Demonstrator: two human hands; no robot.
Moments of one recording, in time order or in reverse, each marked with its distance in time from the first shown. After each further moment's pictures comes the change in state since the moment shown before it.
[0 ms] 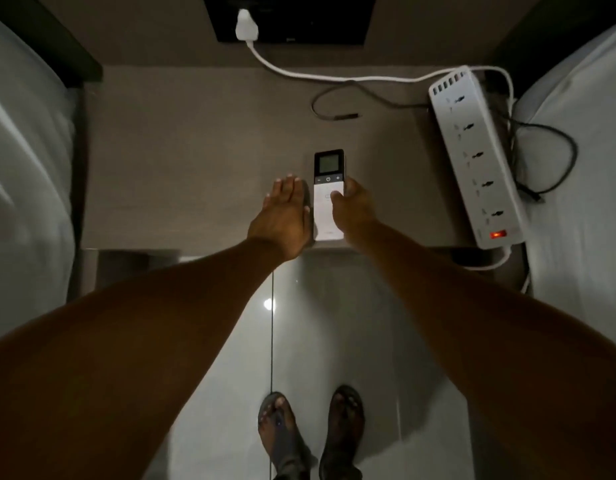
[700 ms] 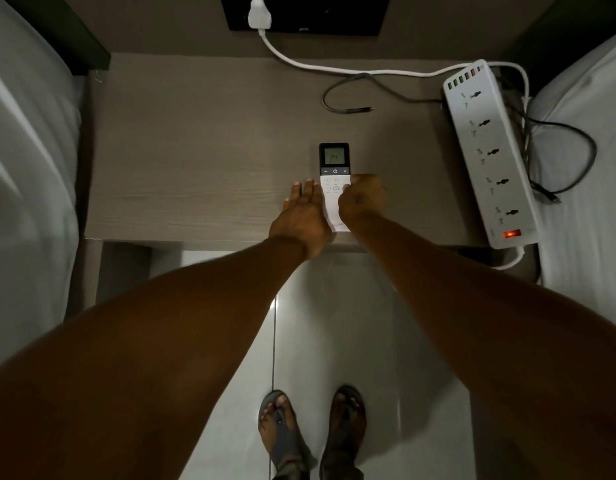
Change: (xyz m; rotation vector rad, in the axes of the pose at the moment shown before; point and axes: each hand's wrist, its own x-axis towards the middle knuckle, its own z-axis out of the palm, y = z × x) left_hand 0.014 0.004 0.027 -0.103 -0.080 -0.019; right_hand 0.008 -0.005 0.007 -0.292 0.198 0.007
